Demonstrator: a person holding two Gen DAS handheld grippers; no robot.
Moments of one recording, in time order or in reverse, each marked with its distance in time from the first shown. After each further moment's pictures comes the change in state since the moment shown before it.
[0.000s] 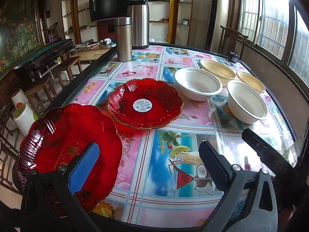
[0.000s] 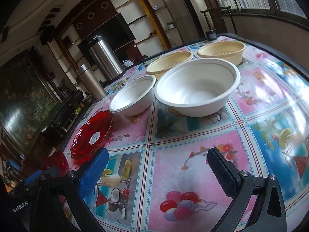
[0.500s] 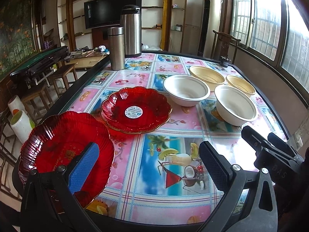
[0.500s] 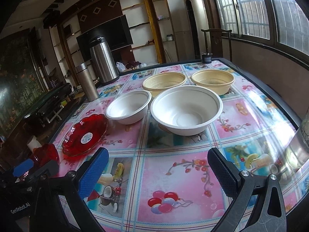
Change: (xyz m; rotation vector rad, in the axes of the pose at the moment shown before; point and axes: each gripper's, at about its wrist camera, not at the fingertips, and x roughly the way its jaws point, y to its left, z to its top) left arm -0.017 -0.009 0.000 0.020 -0.048 -0.036; right arm -0.041 0.032 0.009 -0.179 -0.069 -0.156
